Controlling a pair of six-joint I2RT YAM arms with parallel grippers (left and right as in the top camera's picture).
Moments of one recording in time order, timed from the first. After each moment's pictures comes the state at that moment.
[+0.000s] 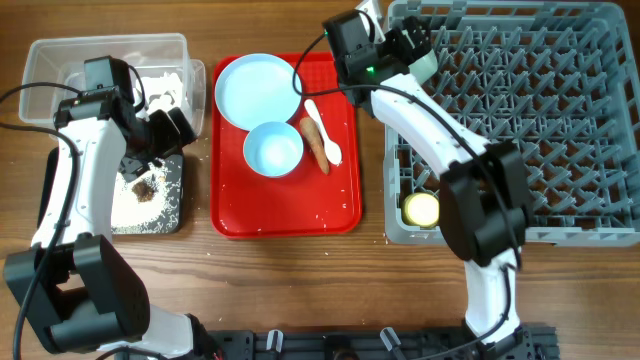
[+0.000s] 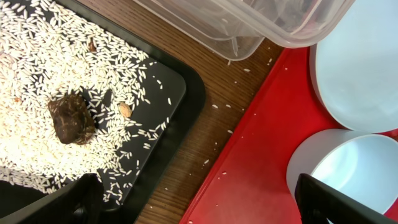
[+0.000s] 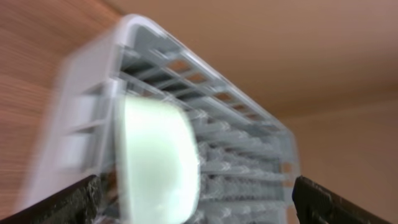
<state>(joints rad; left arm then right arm) 0.19 1.68 1.32 -0.99 0.10 -0.38 0.49 2.15 1.77 -0.50 0.91 -0.27</state>
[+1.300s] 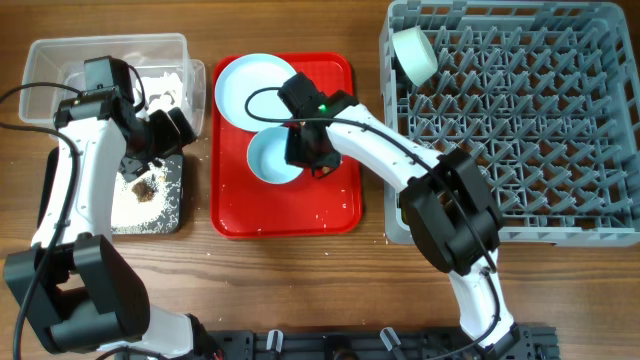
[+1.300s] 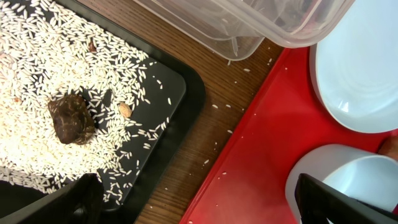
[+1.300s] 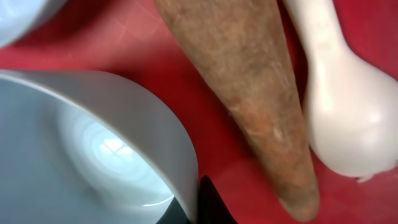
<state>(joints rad) 0.19 1.68 1.32 -0.99 0.10 -0.38 0.66 2.21 1.70 -0.85 -0.16 0.76</state>
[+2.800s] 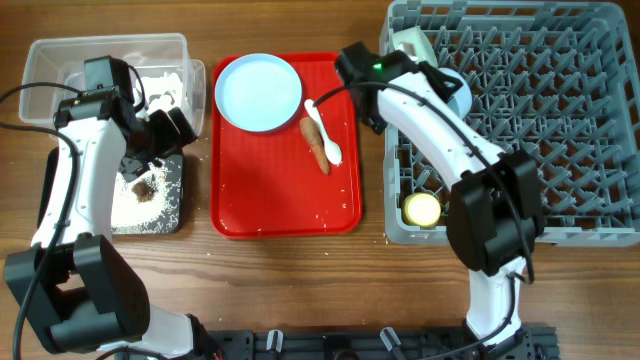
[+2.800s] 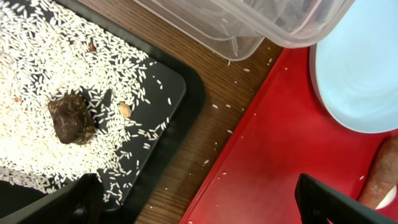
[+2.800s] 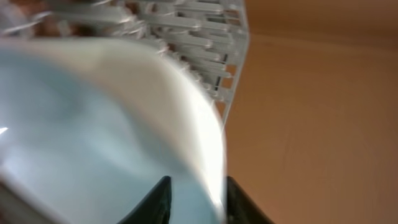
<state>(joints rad) 0.19 1.68 1.32 -0.99 0.10 -0.38 0.49 2.11 1.77 -1.27 1.15 -0.06</state>
